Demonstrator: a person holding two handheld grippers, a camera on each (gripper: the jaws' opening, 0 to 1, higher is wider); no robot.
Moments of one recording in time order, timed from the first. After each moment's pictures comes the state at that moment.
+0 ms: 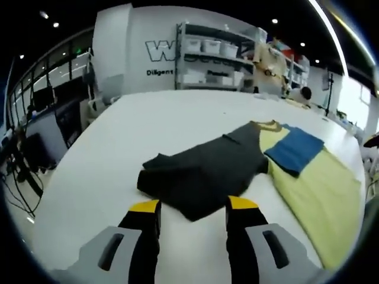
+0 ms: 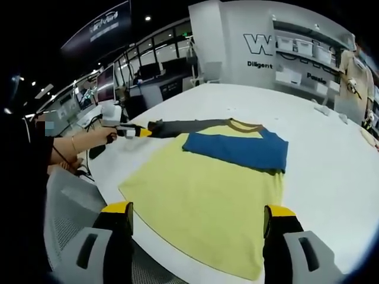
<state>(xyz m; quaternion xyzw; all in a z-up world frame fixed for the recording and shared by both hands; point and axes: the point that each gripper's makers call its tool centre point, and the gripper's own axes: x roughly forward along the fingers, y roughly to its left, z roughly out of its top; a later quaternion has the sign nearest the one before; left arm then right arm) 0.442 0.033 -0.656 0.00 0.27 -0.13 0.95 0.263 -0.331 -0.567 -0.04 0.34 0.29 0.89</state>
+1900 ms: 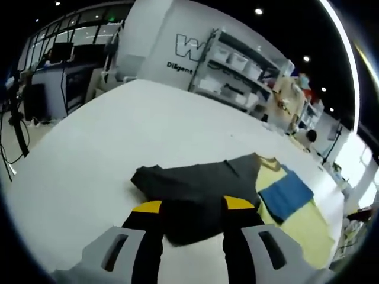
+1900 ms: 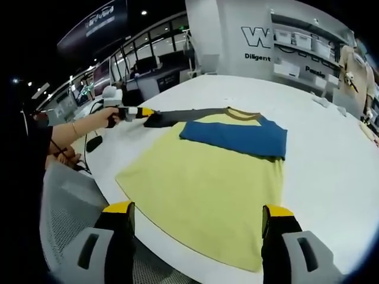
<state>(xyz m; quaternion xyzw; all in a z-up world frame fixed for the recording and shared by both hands) 0.466 0.022 -0.637 -0.18 0.28 -0.10 0.94 0.254 -0.337 -0.589 -0.04 0.37 0.28 0.88</state>
